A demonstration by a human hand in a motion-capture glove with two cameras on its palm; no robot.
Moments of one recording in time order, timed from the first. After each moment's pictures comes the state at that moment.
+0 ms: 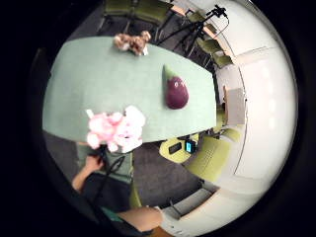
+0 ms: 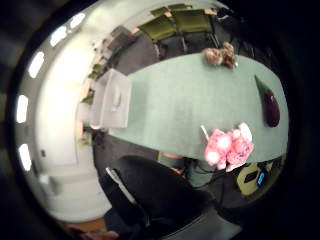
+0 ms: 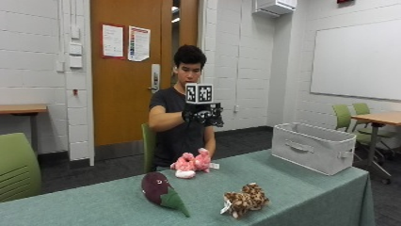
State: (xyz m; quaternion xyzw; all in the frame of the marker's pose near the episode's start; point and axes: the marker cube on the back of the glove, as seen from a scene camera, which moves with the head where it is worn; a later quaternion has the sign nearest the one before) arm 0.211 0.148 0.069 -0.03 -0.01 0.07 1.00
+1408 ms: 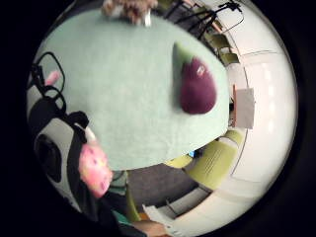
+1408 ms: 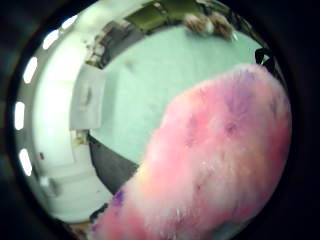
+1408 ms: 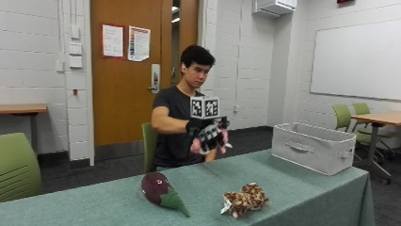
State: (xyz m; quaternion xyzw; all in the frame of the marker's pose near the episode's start) arm 0.216 0.114 0.133 -0.03 -0.02 0.04 1.00
